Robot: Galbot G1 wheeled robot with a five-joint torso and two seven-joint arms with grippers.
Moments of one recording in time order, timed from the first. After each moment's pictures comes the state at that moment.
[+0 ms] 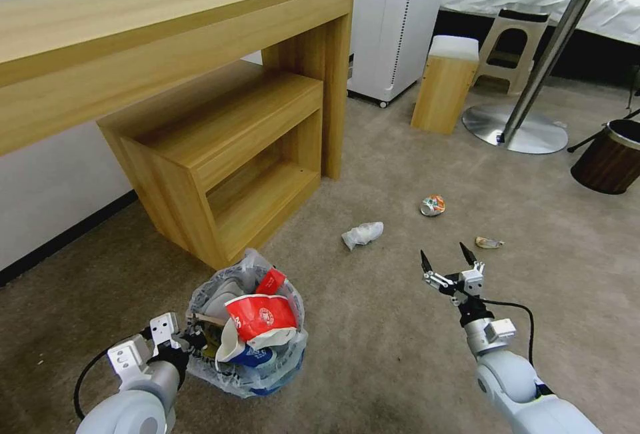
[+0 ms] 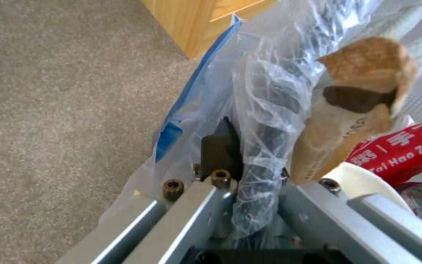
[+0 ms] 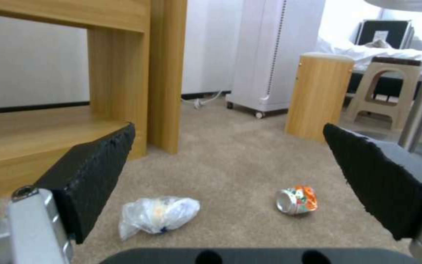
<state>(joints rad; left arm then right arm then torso) 1.63 -1.45 -0.69 -2.23 -0.67 0.69 -0.30 -1.24 0.98 0.26 1.51 0.40 0.51 0.10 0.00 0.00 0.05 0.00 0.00</state>
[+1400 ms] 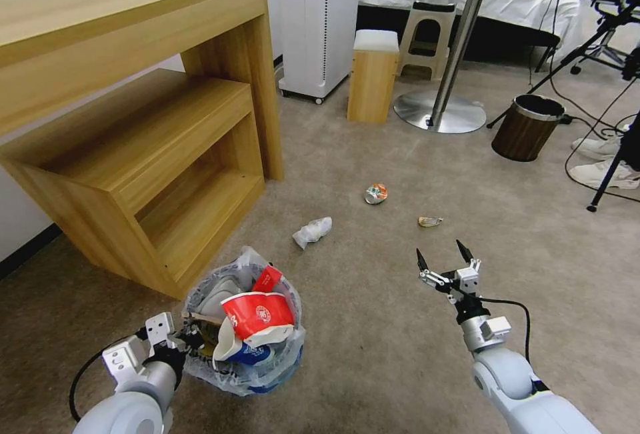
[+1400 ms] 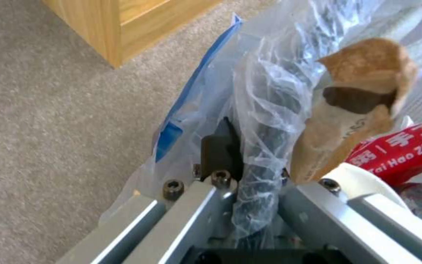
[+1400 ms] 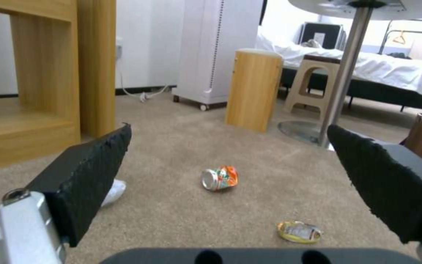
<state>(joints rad) 1.64 -1.45 -0.72 -2.24 -0.67 0.68 -0.31 -1.22 0.99 0.25 1.50 0.36 0.52 0.09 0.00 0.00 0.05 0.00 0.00</state>
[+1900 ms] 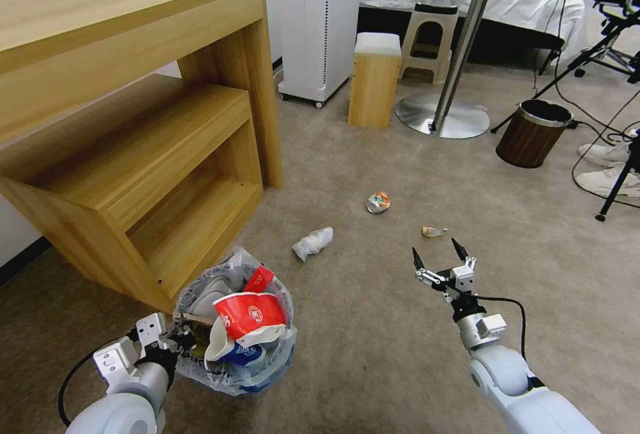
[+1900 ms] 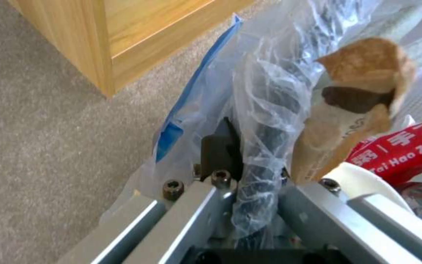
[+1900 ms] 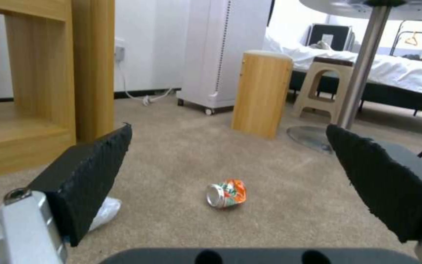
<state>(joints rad) 1.64 -1.45 -0.73 -2.24 -0.68 0.67 -0.31 -1.19 0.99 0.22 1.49 0.37 0.52 0.09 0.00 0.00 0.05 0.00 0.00</state>
